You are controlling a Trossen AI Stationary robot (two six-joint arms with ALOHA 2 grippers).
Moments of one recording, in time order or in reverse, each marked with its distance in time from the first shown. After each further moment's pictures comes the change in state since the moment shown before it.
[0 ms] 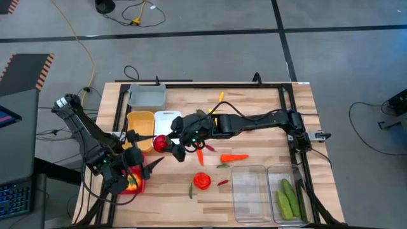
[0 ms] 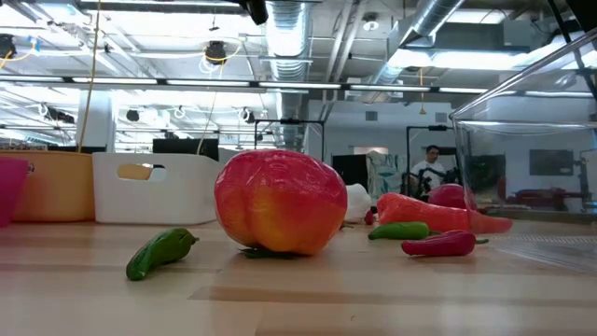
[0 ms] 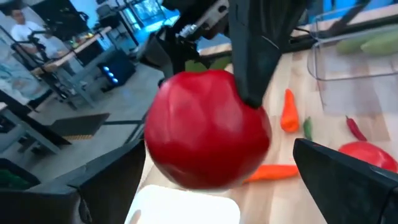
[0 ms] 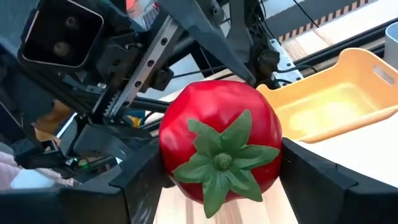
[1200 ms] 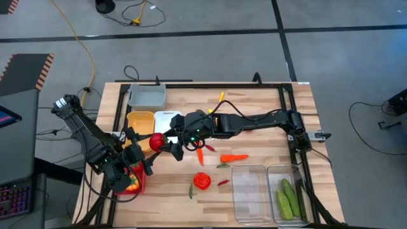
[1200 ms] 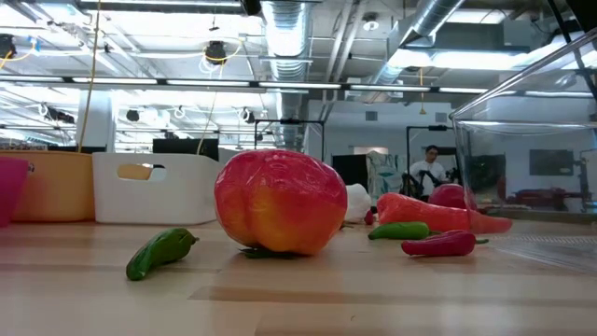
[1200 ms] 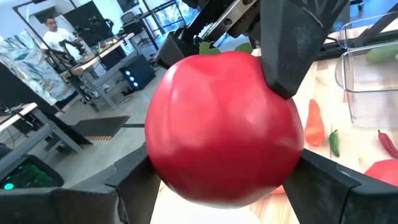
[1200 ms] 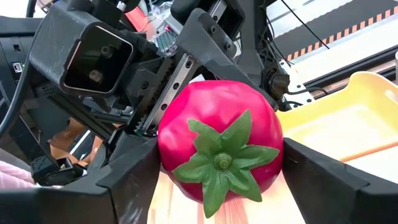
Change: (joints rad) left arm 0.039 0.000 0.000 0.011 -0.065 0.015; right arm -0.001 0.000 0.000 0.089 -0.003 0.007
